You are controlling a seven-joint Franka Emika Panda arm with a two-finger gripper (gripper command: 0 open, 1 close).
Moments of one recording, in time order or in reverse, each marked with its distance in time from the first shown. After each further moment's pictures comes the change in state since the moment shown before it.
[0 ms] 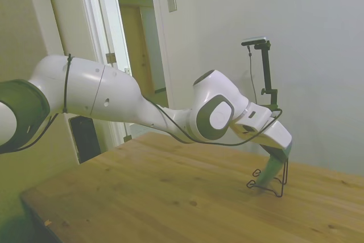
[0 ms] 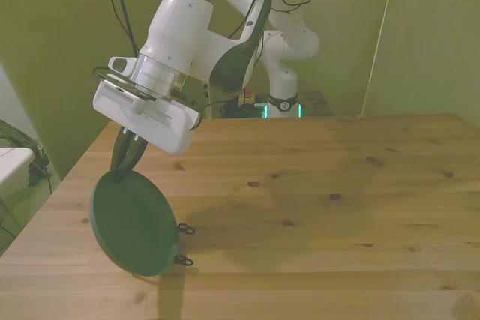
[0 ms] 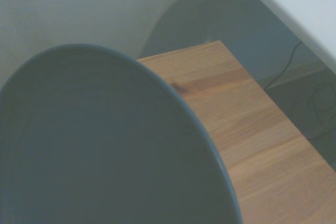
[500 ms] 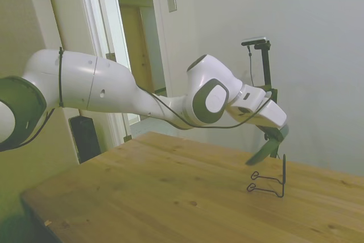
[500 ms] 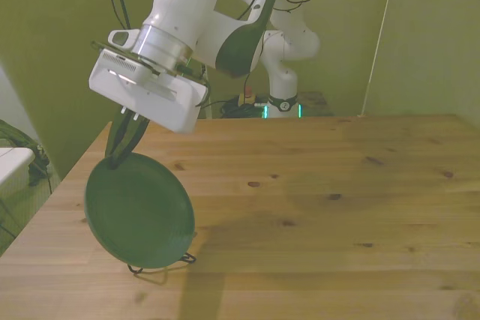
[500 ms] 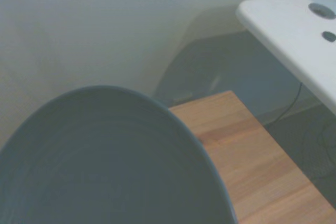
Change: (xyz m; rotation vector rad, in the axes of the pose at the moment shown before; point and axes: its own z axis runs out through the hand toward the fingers) arm 0.014 -0.036 -0.046 0.087 0.040 0.009
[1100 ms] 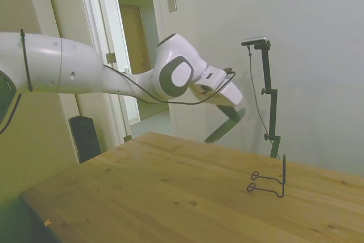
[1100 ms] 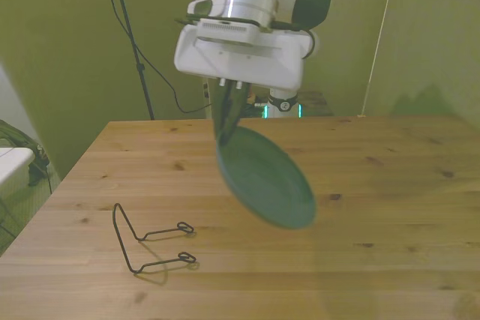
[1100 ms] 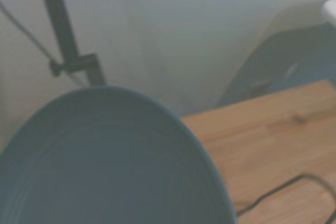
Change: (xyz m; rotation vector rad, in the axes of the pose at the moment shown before) arm -0.103 -0.054 -0.102 0.021 -0.300 -0.047
